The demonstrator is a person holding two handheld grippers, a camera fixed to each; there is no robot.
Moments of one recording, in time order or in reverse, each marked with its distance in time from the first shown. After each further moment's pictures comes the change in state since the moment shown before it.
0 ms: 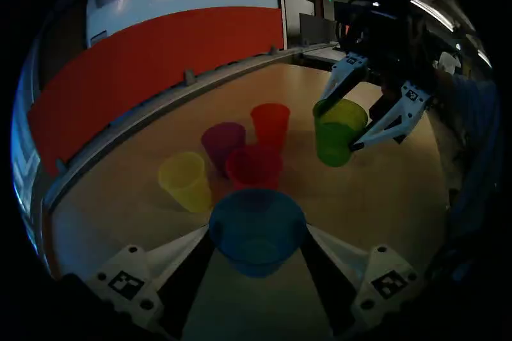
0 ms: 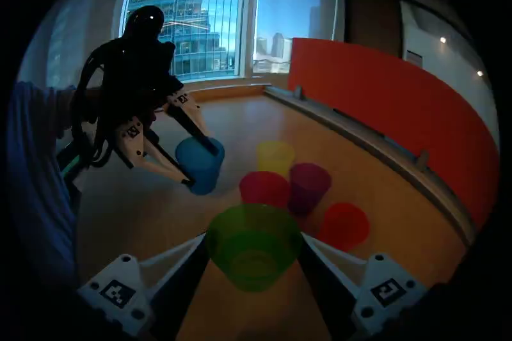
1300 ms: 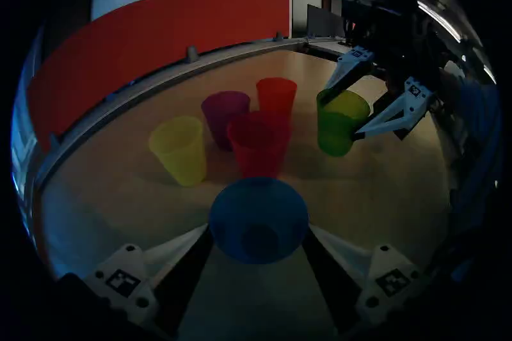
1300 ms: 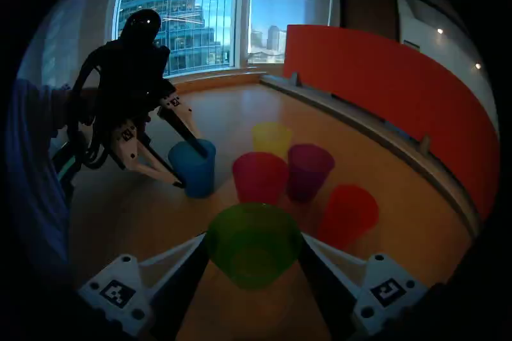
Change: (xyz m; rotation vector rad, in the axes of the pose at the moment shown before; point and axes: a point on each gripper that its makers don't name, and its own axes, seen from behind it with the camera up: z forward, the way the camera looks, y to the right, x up) left arm -0.037 -0.002 0.022 -0.015 -0.051 -0.067; right arm -0.023 0.005 0.023 -0.013 -0.033 0.031
